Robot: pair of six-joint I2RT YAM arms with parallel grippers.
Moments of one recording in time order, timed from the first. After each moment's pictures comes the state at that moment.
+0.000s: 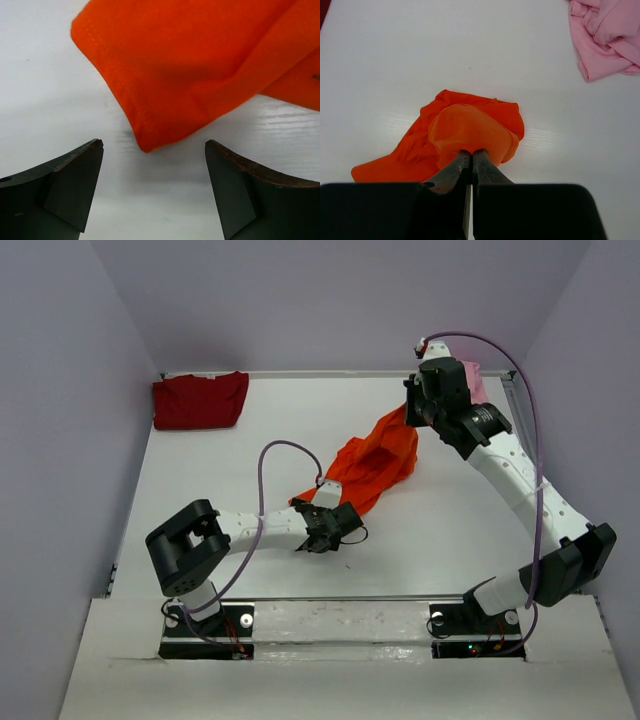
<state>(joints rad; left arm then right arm) -1.09 1.64 0.92 -0.57 -0.62 -0.77 0.47 1.45 1.57 -0.66 0.30 0.22</state>
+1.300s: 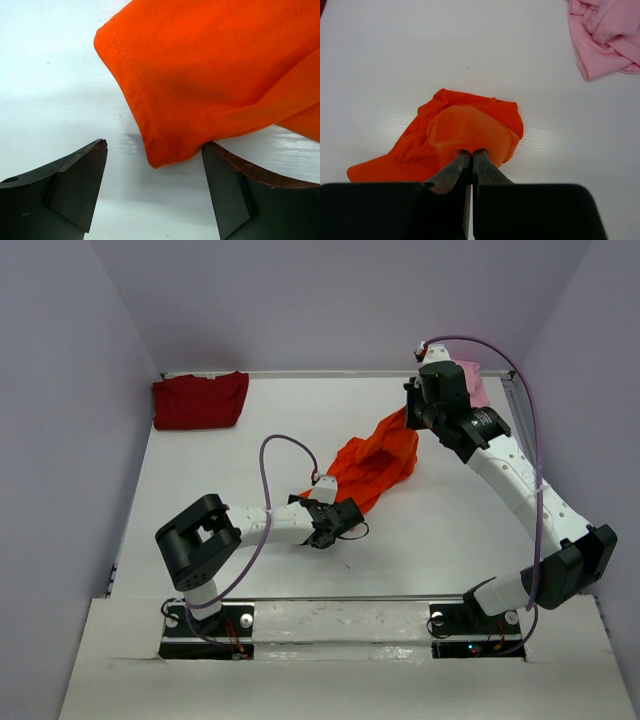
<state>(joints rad) -1.08 1.71 0.97 -0.62 -0.69 -0.85 0.47 1.43 1.52 -0.62 0.30 0.21</state>
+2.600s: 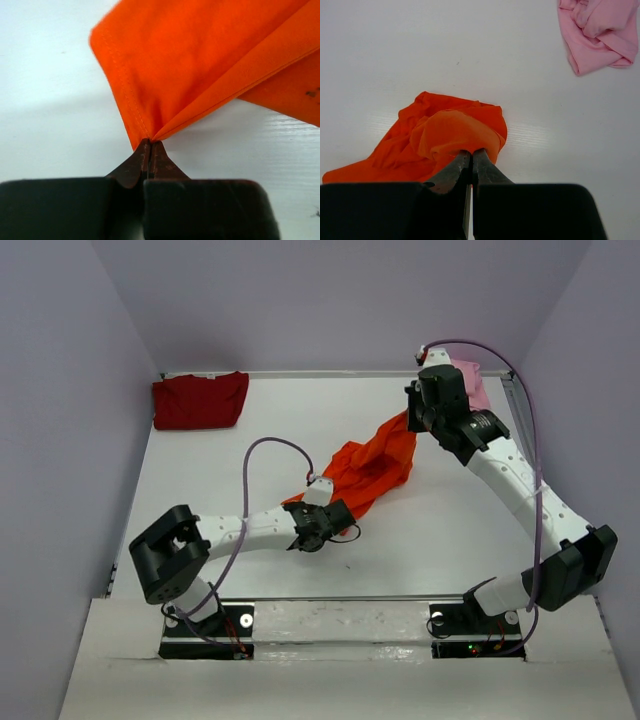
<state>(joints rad) -1.09 1.60 0.92 -0.65 -0.65 -0.76 0.47 1.43 1.49 -0.61 0.34 0.20</state>
